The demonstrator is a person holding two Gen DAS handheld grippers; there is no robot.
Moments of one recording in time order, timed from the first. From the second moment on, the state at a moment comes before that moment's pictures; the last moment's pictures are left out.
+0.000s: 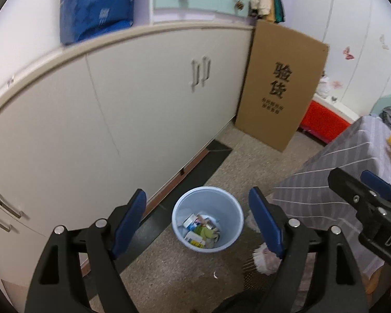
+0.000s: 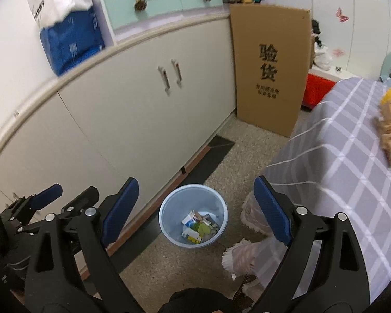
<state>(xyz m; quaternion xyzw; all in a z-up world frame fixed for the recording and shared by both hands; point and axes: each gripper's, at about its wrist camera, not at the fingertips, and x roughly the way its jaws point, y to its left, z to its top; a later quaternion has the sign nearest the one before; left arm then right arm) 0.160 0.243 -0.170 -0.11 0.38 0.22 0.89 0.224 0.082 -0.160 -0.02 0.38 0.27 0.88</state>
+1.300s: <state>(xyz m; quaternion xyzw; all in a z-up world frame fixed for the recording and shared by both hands) 0.301 -0.042 -0.130 -0.04 0.41 -0.02 0.91 0.244 -0.246 -0.118 0.12 0.36 0.05 0.92</state>
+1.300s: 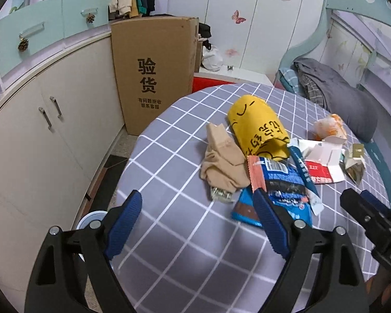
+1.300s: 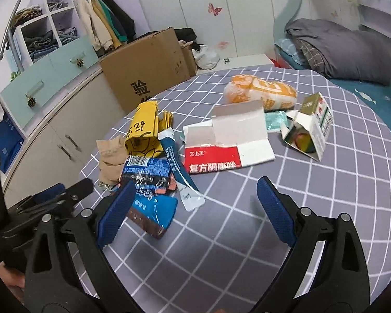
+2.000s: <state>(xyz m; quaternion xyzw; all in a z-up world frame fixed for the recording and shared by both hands) 0.315 -0.004 -0.116 -0.11 0.35 -0.03 0.93 0.297 -0.184 -0.100 0.04 0.36 0.08 0.93</state>
